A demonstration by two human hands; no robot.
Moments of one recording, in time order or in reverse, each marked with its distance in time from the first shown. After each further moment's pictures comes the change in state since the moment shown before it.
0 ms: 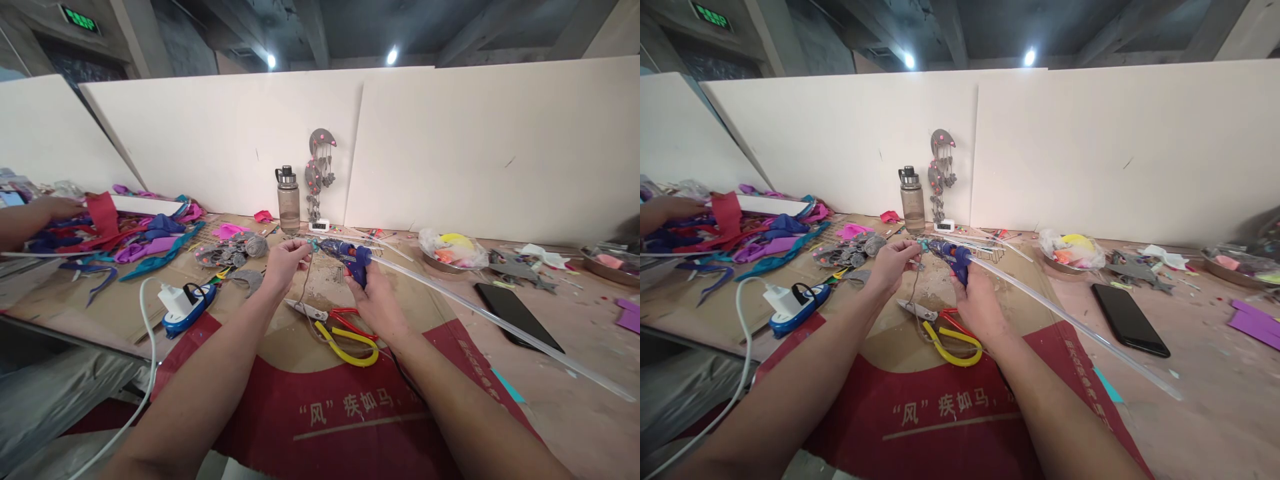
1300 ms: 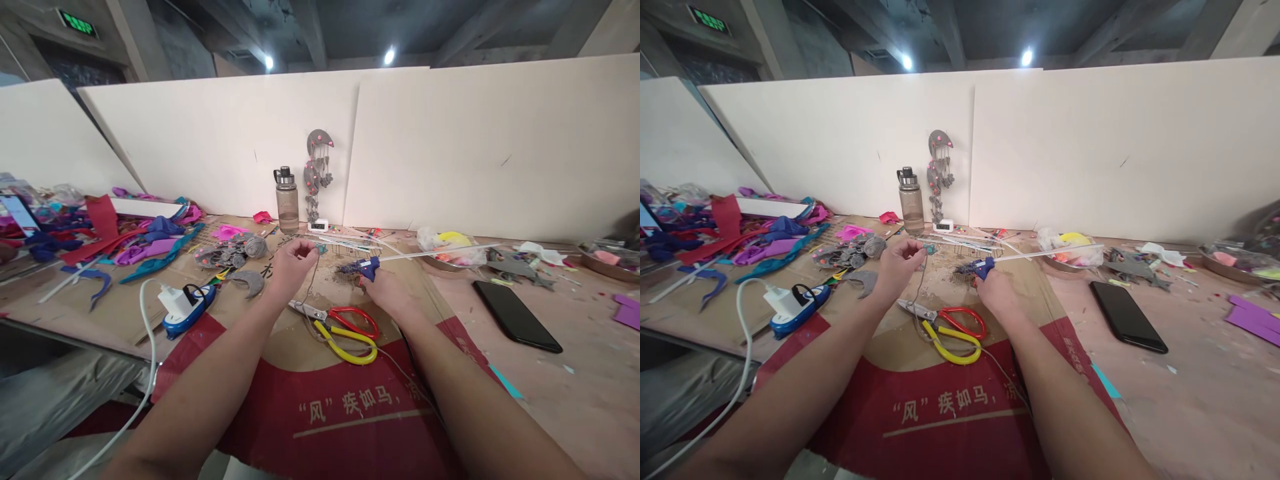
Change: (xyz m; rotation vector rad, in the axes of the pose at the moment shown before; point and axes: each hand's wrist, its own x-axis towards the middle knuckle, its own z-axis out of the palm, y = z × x) left_hand -0.014 0.000 0.009 0.346 0.021 0.332; right_hand 0.025 0.080 0.001 -0.221 -0.081 0.433
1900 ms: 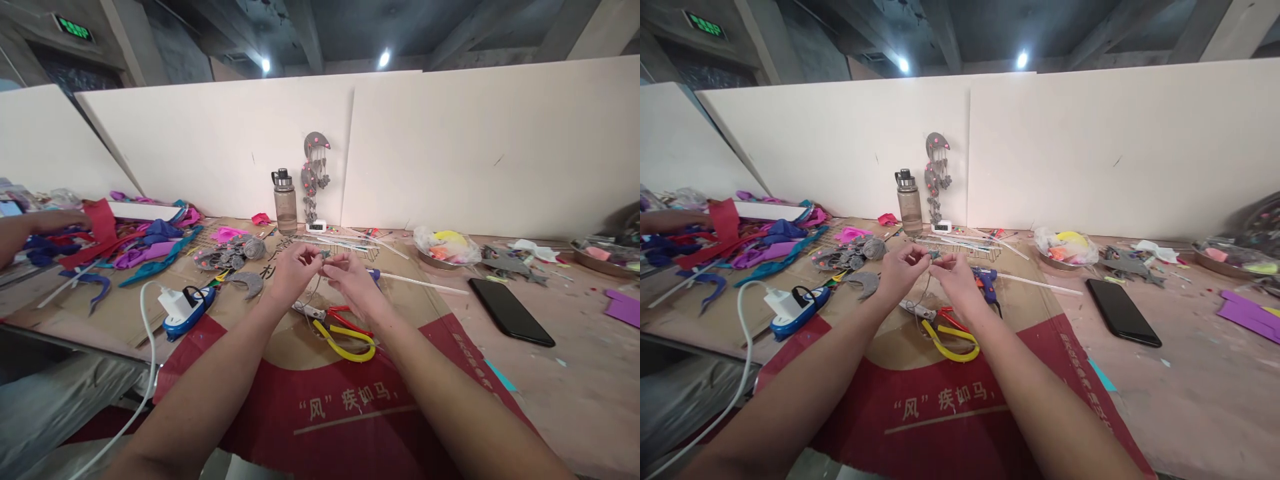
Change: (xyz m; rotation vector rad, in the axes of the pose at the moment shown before) left_hand -0.007 0.003 0.002 0.161 -0.010 0.153; right_hand -0.044 -0.098 0.002 0.997 -0.215 0.001
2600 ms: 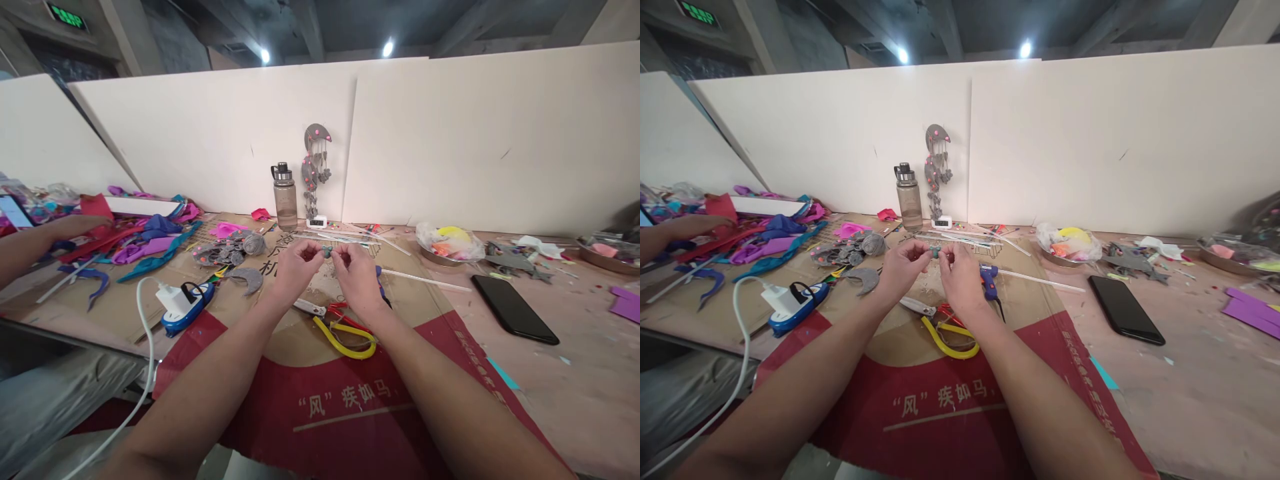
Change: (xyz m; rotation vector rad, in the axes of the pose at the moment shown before) left_hand -0.003 0.004 0.005 -0.117 -0.067 -0.112; right_hand 0.008 0.007 -0.008 -0.753 0.237 -0.567
